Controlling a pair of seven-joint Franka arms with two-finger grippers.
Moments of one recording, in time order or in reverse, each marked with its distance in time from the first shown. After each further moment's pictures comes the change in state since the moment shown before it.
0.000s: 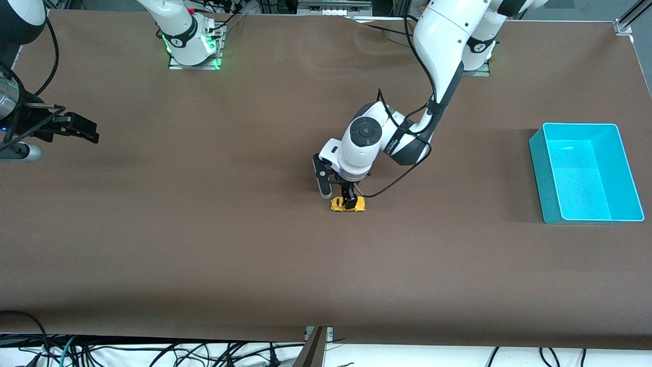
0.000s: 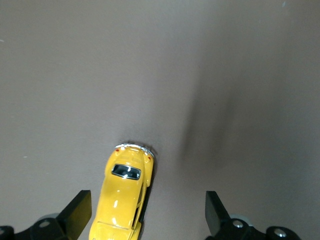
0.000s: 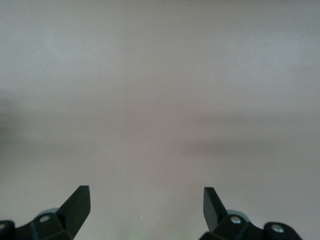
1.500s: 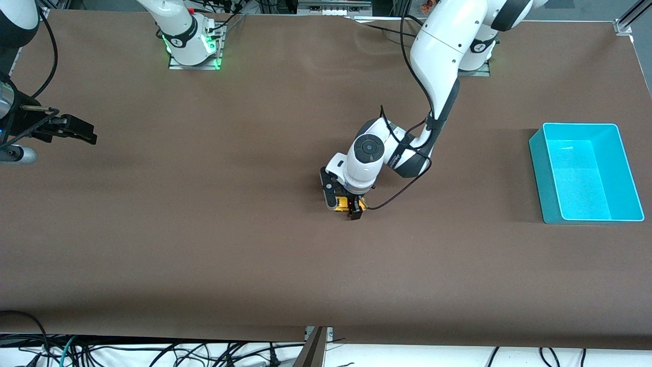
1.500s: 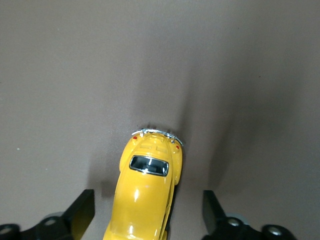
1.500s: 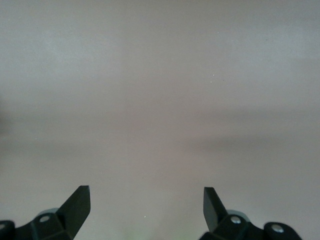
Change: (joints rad) left arm 0.005 0.092 0.035 0.053 0.000 0.035 0.037; right arm 0.000 0.005 -0.022 -0.001 0.021 -0.001 0.003
